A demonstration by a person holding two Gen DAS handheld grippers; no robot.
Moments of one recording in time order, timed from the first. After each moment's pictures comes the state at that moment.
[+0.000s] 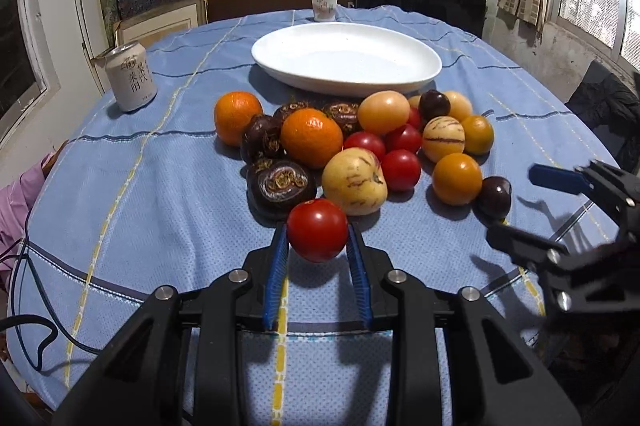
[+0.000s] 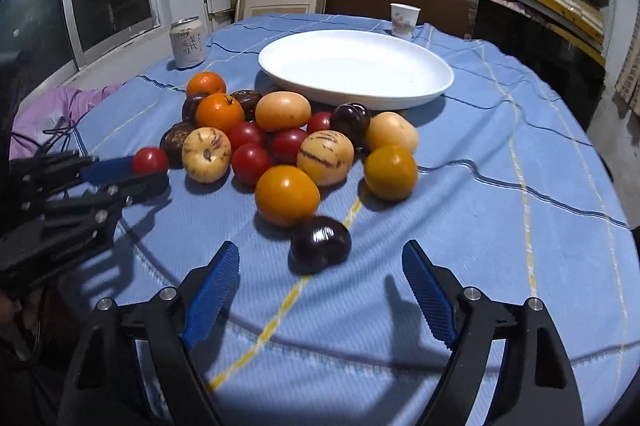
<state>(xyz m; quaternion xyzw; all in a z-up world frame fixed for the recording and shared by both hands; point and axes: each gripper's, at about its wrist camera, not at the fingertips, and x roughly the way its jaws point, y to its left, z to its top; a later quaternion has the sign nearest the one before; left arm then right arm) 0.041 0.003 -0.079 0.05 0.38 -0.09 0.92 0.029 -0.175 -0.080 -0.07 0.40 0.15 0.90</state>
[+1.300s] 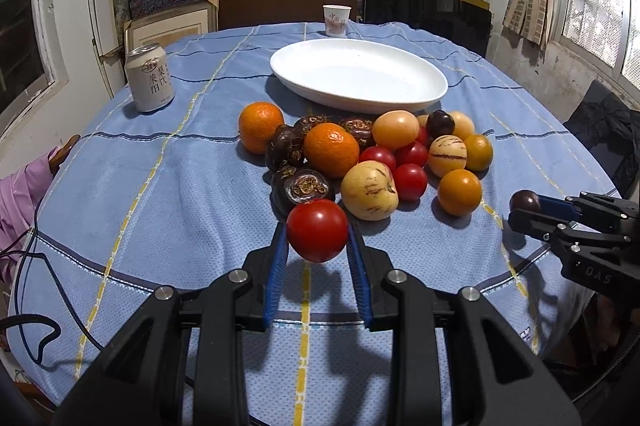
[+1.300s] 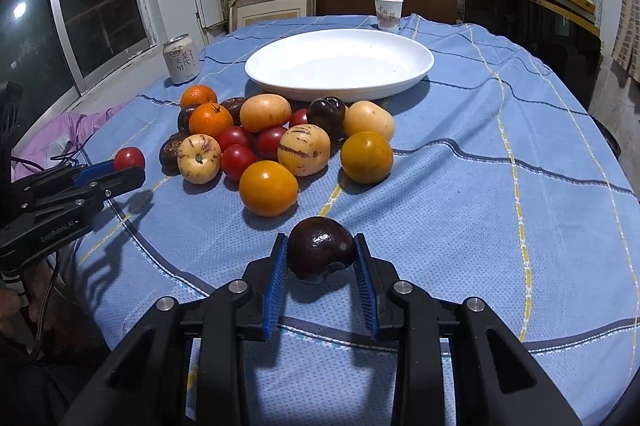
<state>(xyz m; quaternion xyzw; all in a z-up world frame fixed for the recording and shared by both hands) 0.029 0.022 -0.067 0.03 0.36 -0.08 0.93 0.018 -0.205 -0.077 -0.01 0.40 0.15 0.90</state>
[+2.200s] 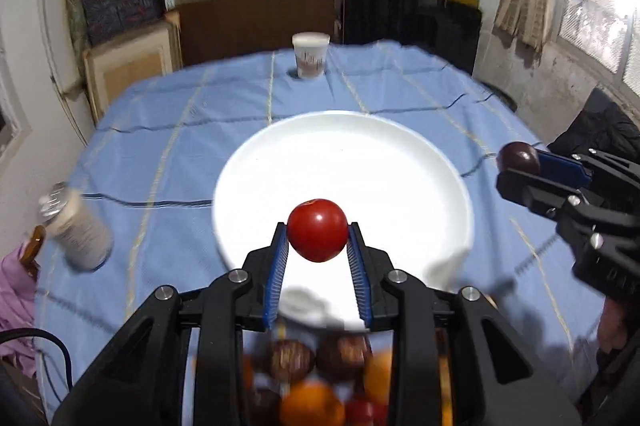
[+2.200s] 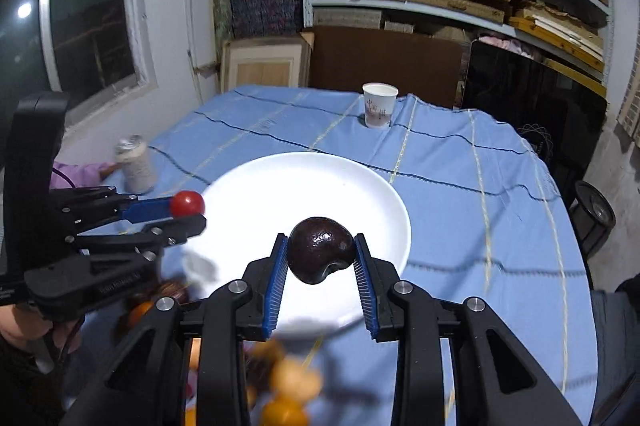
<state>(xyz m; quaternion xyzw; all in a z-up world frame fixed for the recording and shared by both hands) 0.243 -0.034 -0.003 0.05 0.39 -0.12 0.91 0.210 -0.209 0.016 -0.05 0.34 0.15 0.93</state>
